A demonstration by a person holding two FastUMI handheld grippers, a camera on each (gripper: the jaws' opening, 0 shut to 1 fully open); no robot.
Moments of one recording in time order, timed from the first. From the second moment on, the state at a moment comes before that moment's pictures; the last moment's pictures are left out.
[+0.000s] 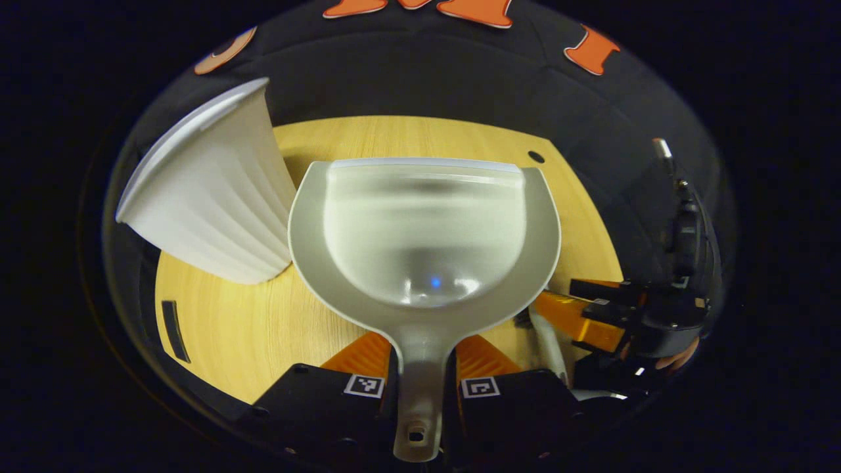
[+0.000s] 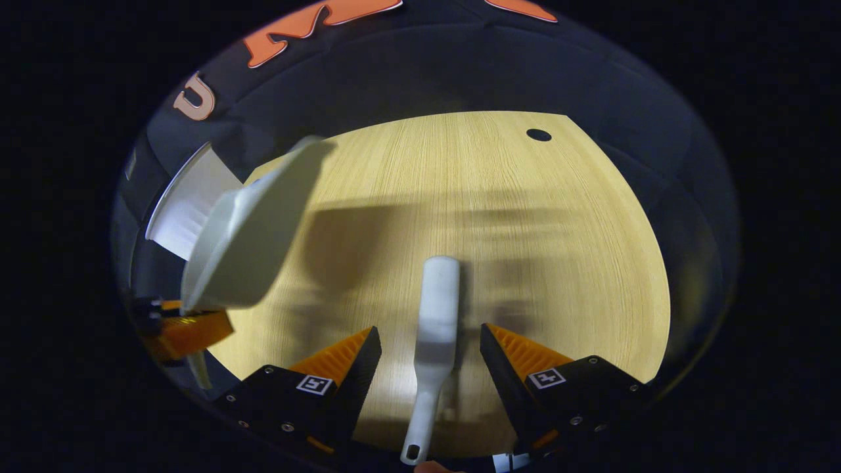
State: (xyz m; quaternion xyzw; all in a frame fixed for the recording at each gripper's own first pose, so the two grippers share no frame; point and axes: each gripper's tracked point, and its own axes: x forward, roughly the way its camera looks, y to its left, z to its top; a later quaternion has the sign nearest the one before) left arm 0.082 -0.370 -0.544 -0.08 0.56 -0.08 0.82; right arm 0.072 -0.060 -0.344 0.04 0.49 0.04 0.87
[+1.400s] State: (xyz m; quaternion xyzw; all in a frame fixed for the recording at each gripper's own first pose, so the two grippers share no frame) left arm 0.205 -0.280 -0.417 -0.06 0.38 -0.02 0.92; right arm 0.094 -0.058 -0.228 0.02 0.31 0.04 0.95
